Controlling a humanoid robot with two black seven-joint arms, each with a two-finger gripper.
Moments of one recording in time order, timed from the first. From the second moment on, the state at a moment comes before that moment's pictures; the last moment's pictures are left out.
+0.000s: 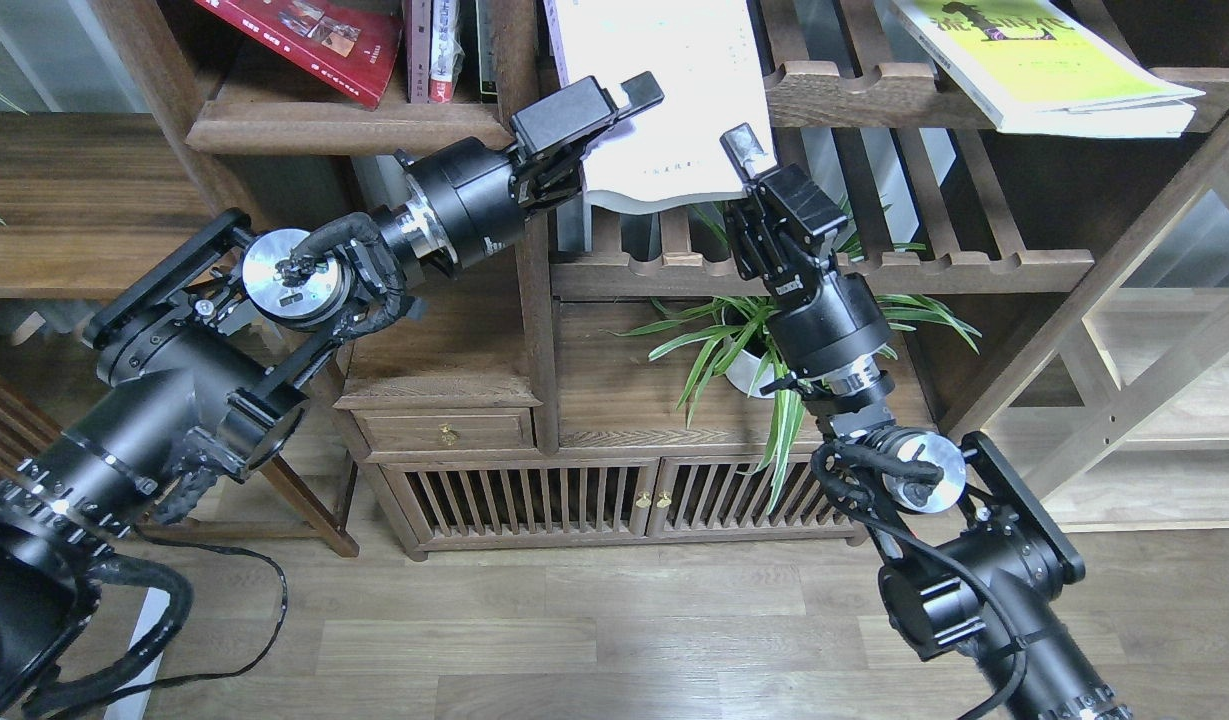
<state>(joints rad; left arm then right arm) -0.89 0.07 -0.88 -1.03 -0.38 -0.33 0.45 0.30 0.01 1.24 1.29 0.24 0.58 -0.16</state>
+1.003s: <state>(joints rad) -0.85 0.09 -0.89 -1.03 -0.40 -0.49 0.46 0.29 0.02 1.28 1.27 0.22 0.58 -0.16</state>
